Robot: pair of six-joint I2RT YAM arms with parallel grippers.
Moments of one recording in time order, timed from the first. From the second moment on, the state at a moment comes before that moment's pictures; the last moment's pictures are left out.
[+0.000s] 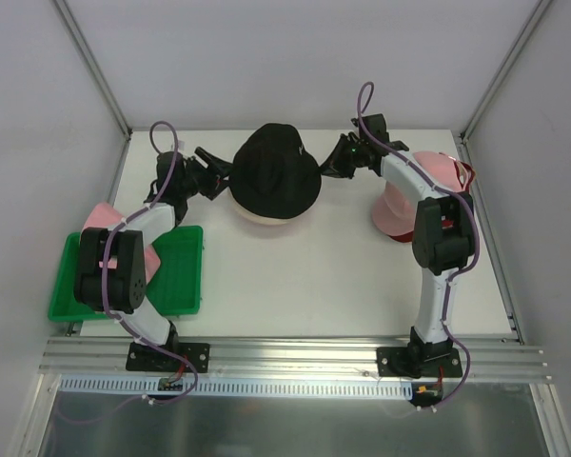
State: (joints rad) left arm -0.08 1.62 0.93 0.31 0.41 -1.07; right arm 0.29 2.06 1.71 -0.44 -0.46 0.72
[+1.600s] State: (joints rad) left arm -0.07 1.60 0.87 0.16 0.33 -0.92; right arm 0.35 2.07 1.69 -0.47 -0.33 0.61
